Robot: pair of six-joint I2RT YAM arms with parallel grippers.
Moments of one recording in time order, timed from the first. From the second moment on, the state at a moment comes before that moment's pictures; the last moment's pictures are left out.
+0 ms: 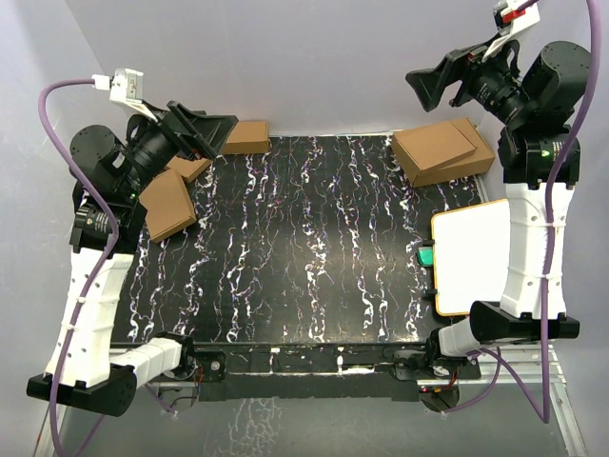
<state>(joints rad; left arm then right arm) -0.21 1.10 1.54 -0.26 0.40 -0.51 -0.04 1.45 2.10 -0.52 -0.62 0.02</state>
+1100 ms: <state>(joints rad) -0.21 1.10 1.54 -0.33 0.40 -0.47 -0.04 1.45 2.10 -0.54 -0.53 0.16</state>
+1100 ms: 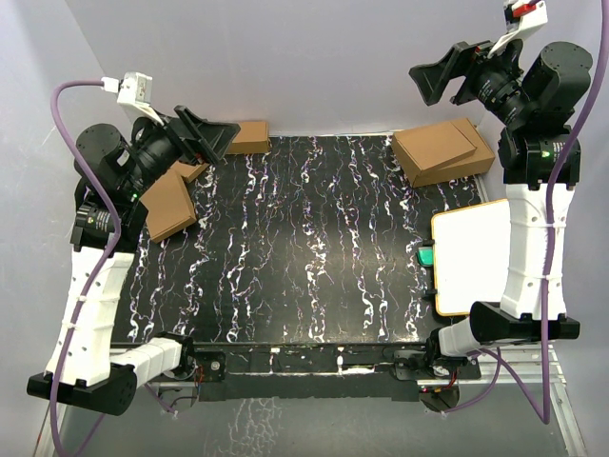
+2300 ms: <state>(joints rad) 0.05 1.92 1.42 -0.43 0.22 -0.37 -0.04 1.37 1.37 -0.38 -0.85 0.08</state>
